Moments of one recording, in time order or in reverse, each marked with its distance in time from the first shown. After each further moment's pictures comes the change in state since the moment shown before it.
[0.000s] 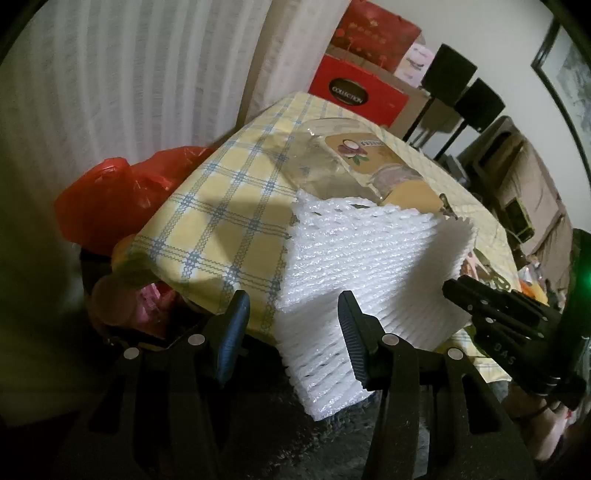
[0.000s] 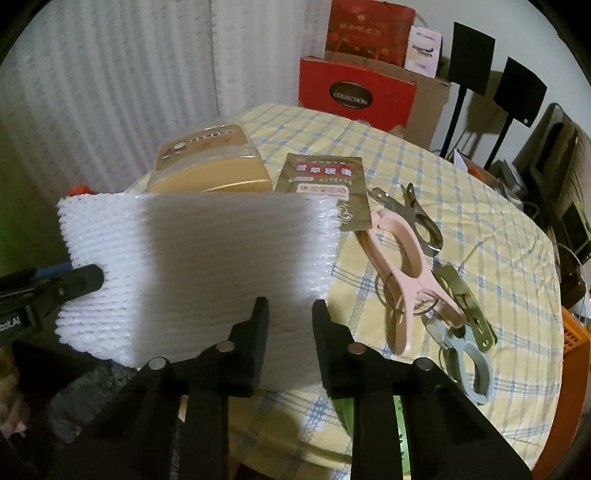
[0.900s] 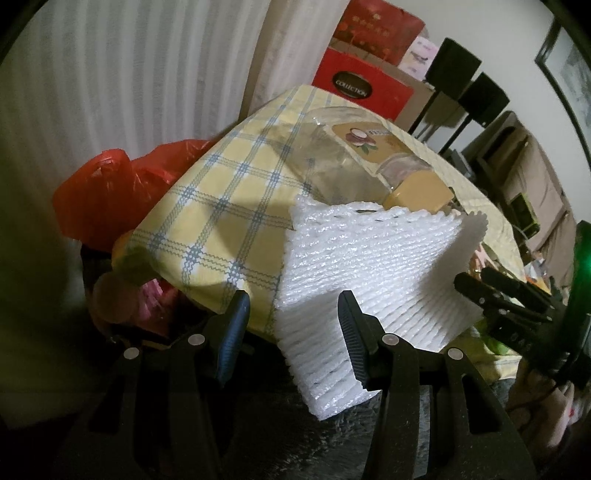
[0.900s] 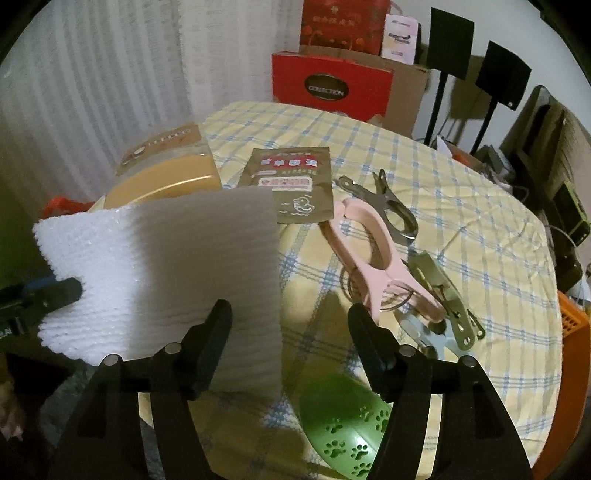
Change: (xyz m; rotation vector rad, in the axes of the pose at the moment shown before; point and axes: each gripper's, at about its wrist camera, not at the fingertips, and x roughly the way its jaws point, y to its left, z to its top) left arm 0.009 0.005 -0.001 0.006 0.023 0.004; right arm 0.004 -0.029 0.002 0.051 -0.006 -0.008
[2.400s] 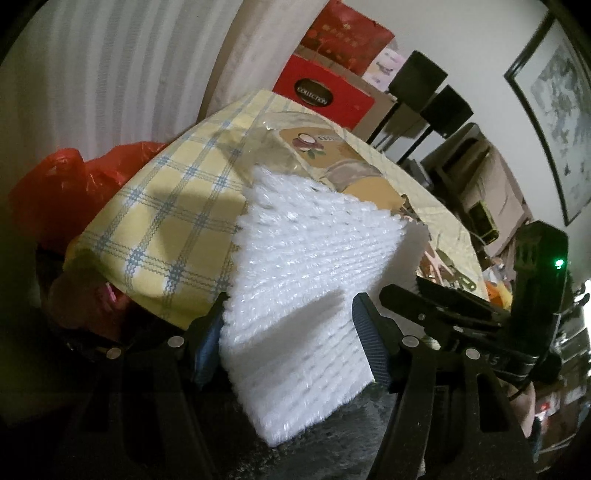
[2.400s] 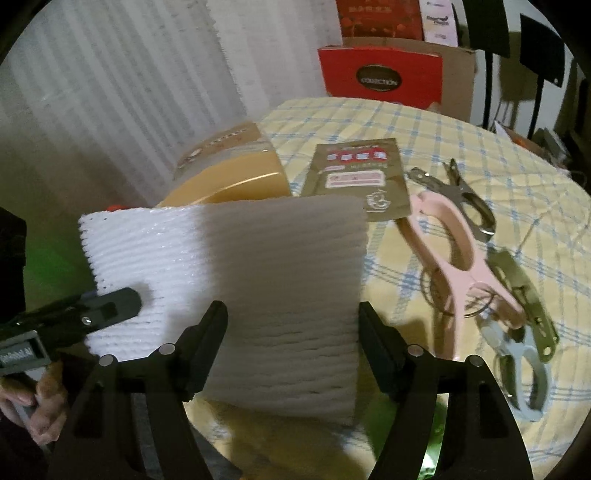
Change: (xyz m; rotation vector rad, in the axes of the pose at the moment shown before) left arm 0.000 -0.017 -0.006 0.003 -0.032 -0.174; right arm 0.012 0.014 -0.003 0.034 0.023 0.284
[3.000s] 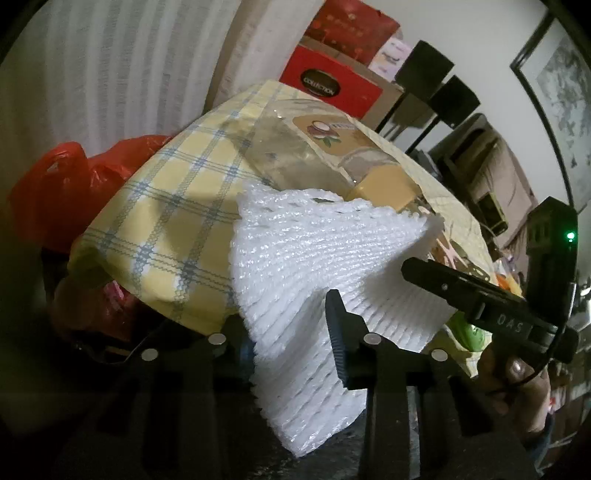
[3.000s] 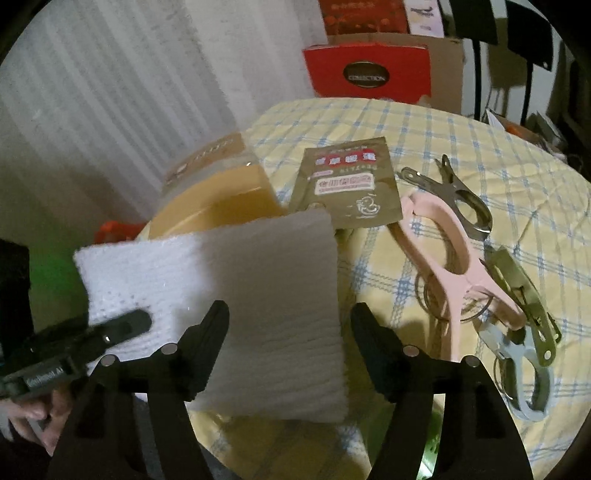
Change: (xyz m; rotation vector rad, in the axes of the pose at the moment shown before) left arm 0.006 0.009 -0.001 0.011 0.036 0.025; right arm 0.002 -0.007 0.010 0.072 -0.010 -0.012
